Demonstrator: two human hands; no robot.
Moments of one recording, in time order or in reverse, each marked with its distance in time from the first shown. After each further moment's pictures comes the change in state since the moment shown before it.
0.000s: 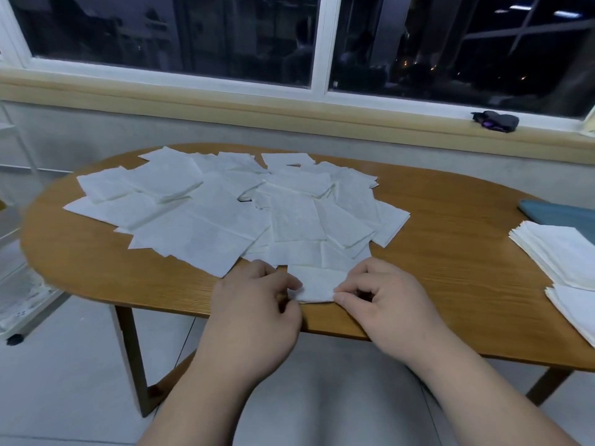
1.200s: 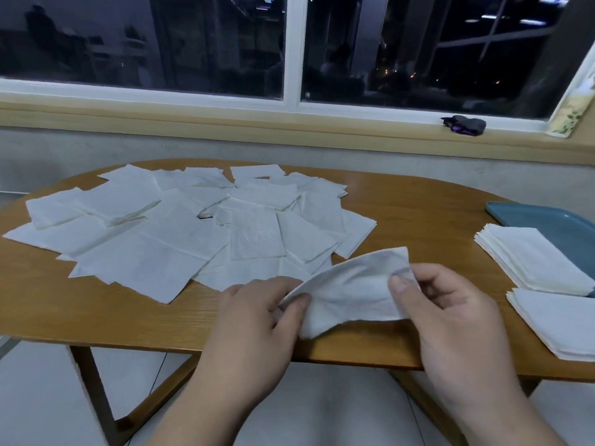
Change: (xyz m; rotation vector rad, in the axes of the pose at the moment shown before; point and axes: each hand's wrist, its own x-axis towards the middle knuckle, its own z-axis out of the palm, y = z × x) left_hand 0.010 0.037 0.038 -0.193 -0.039 0.138; right_hand -0.045 0.007 -0.066 0.613 0.446 0.169
